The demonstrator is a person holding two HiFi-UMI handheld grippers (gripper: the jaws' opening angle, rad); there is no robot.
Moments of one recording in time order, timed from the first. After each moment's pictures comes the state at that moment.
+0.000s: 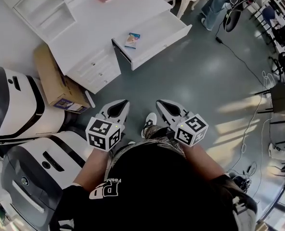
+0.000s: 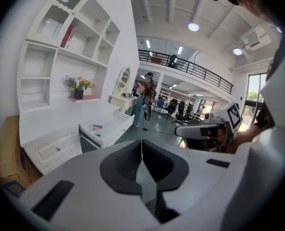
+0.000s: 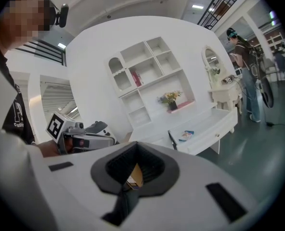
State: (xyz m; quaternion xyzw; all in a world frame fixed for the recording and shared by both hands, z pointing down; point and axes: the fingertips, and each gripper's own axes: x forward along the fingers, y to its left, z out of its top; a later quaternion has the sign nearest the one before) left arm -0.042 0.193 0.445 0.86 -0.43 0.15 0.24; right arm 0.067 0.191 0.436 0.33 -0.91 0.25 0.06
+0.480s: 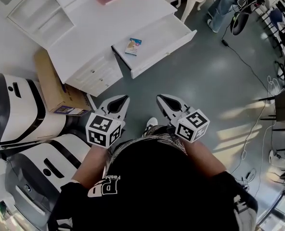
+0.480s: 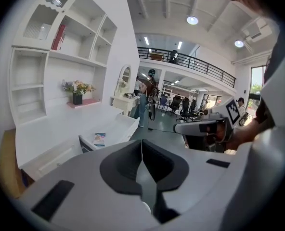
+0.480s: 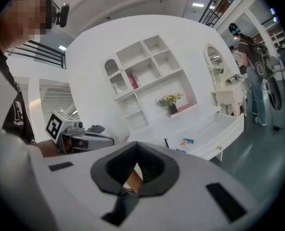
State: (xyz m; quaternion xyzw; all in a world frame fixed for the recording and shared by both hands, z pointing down) left arm -0.025 0.098 0.437 0.85 -0.44 0.17 0.21; right arm 0.083 0.090 0.430 0.32 -0.92 0.24 0.05
